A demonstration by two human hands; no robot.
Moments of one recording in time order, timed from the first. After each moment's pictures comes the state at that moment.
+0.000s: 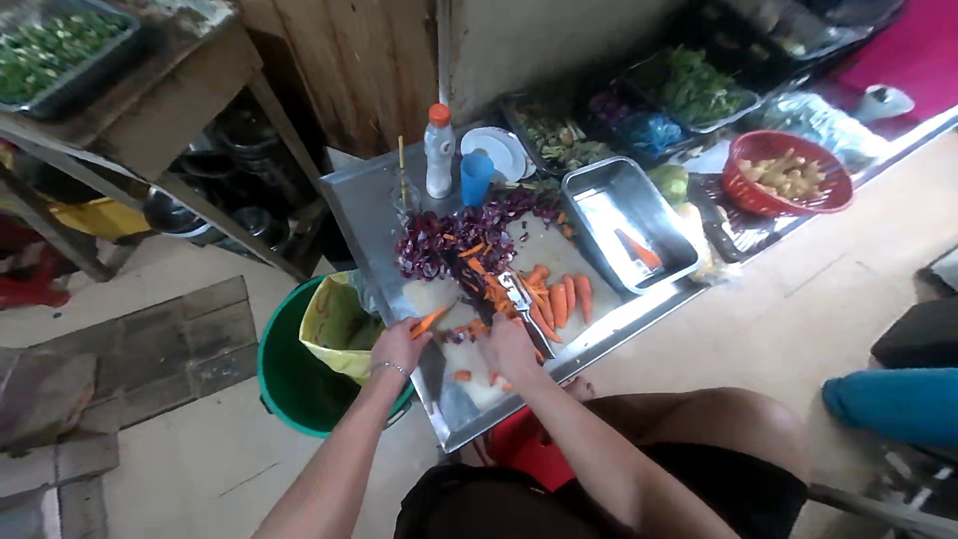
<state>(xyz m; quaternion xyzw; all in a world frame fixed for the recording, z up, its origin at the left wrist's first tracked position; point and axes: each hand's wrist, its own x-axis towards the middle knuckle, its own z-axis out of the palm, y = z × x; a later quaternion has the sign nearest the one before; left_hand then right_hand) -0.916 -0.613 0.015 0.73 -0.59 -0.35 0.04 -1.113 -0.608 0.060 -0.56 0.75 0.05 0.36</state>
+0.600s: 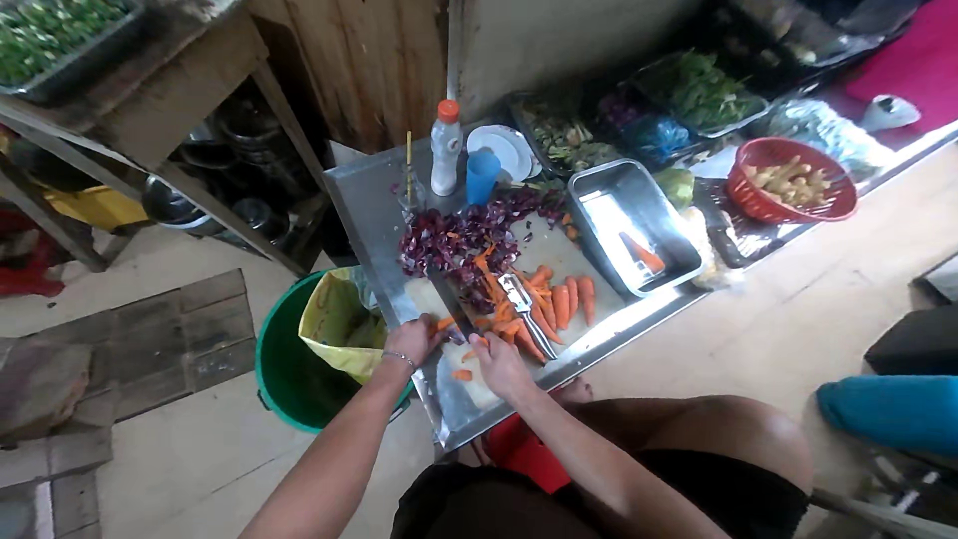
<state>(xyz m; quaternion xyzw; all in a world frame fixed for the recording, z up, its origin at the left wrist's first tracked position) -0.925 -0.629 -0.014 0.67 -0.67 -0.31 -0.06 -1.118 -0.577 0.028 -0.57 0.69 -0.06 0.44</state>
